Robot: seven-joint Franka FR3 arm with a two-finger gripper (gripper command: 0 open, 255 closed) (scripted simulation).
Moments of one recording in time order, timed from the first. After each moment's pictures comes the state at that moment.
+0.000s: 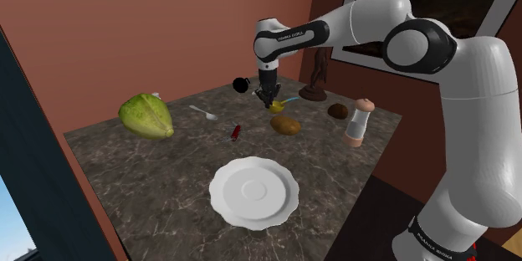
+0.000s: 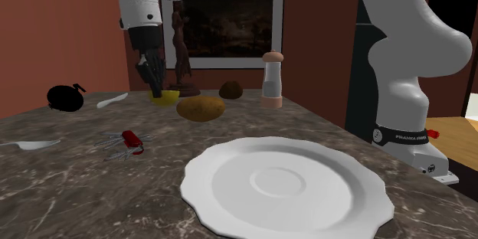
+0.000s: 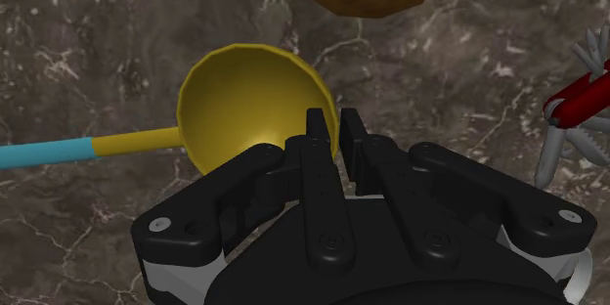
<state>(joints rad) -0.02 0.49 0.02 -1.46 -0.07 1.83 0.09</state>
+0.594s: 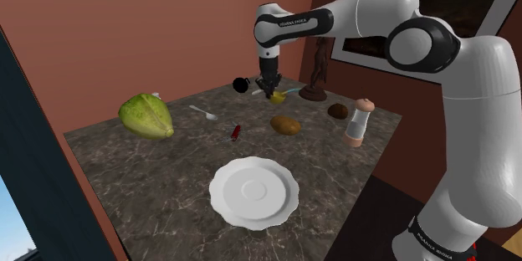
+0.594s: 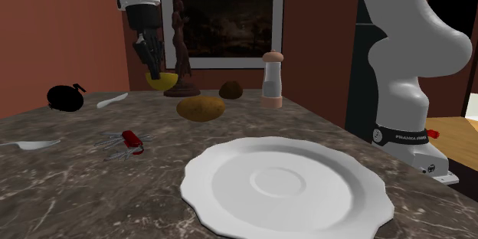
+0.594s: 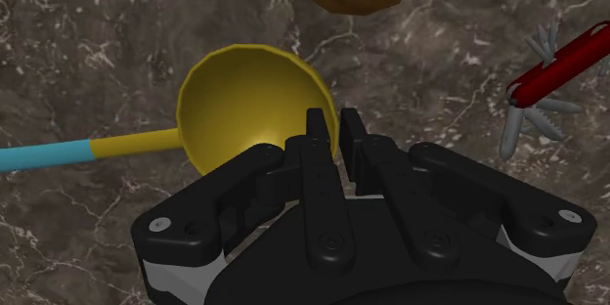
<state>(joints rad) -0.02 0.47 0.02 -1.36 -0.07 1.72 0.08</state>
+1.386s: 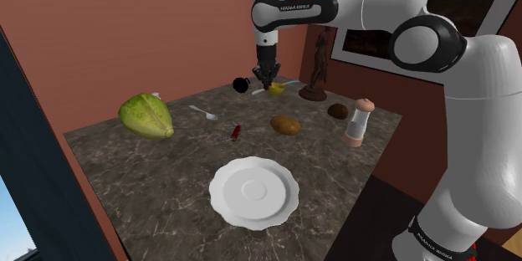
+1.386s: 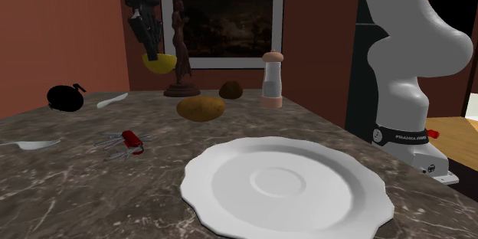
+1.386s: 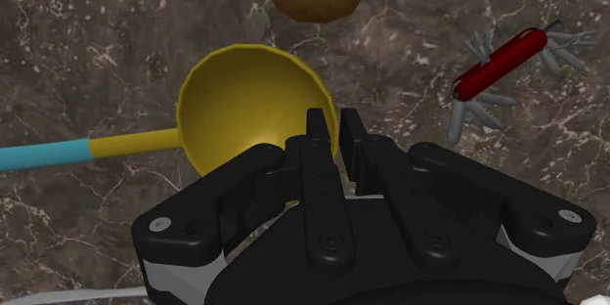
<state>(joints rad) 0.01 0.45 0.03 -1.27 -0.07 1.60 0.11</state>
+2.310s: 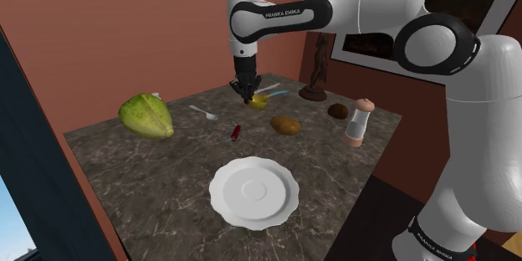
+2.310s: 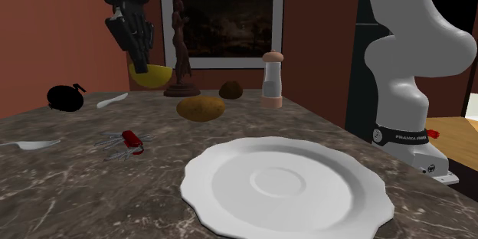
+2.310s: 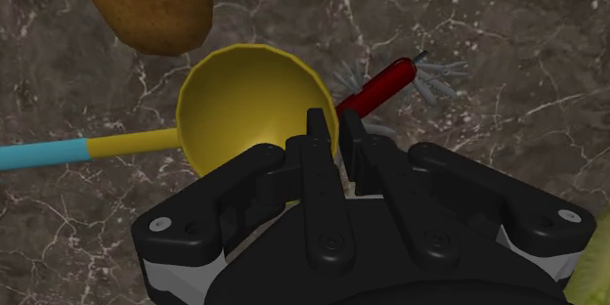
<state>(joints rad) 0.14 0.44 0.09 -1.34 -0.07 1.66 0.30</state>
